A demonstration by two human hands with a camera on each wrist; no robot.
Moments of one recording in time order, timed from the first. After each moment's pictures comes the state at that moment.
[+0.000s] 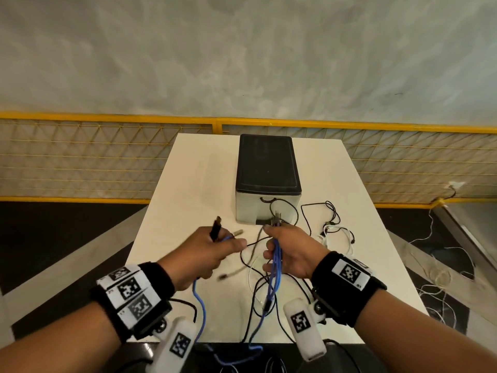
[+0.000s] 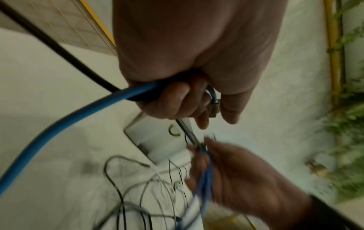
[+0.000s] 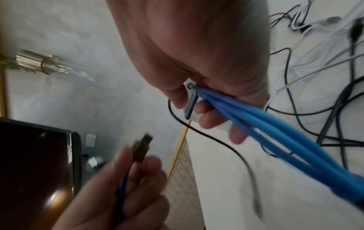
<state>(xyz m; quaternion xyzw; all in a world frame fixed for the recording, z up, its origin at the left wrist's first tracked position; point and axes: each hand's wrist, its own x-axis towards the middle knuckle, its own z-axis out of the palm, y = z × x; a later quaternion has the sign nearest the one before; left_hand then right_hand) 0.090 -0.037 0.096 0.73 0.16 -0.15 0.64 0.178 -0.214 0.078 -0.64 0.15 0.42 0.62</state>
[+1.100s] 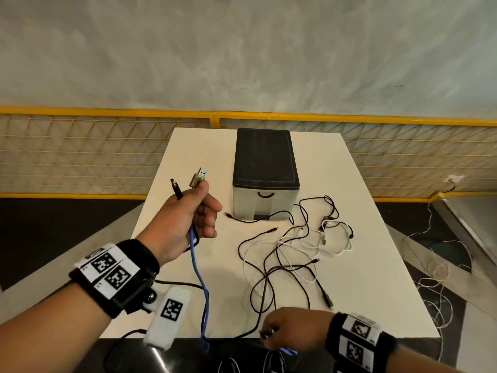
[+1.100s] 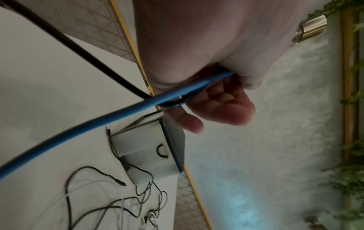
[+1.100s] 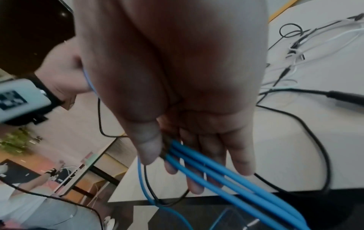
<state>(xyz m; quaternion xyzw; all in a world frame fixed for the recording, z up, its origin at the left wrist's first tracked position) 0.111 -0.020 0.123 0.58 0.18 0.00 0.79 0.105 -0.273 0.024 -0.77 -0.28 0.54 0.18</state>
